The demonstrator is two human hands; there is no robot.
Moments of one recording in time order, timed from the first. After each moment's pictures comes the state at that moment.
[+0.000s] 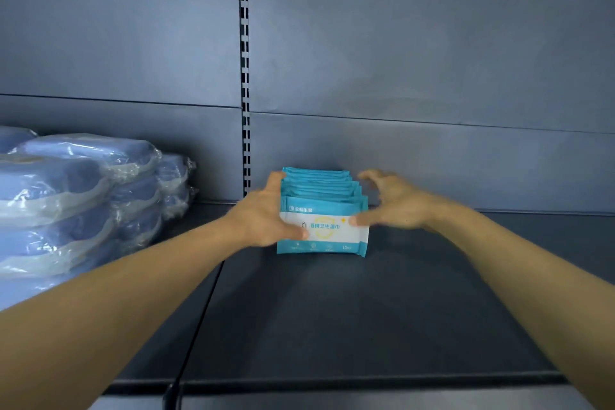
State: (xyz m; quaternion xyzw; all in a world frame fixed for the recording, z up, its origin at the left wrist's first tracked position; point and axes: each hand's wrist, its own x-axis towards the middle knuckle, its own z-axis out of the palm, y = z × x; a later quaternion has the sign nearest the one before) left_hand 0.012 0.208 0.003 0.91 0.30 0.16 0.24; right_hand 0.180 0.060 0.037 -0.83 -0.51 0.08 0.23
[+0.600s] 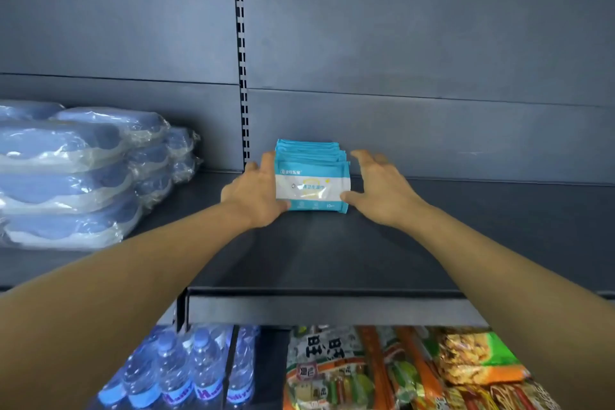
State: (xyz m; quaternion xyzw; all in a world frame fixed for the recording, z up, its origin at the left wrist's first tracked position) left_hand -0.012 0.144 -0.008 0.89 0.39 0.19 0.09; right_hand 0.144 0.015 0.005 -0.82 -0.51 -0.09 0.23
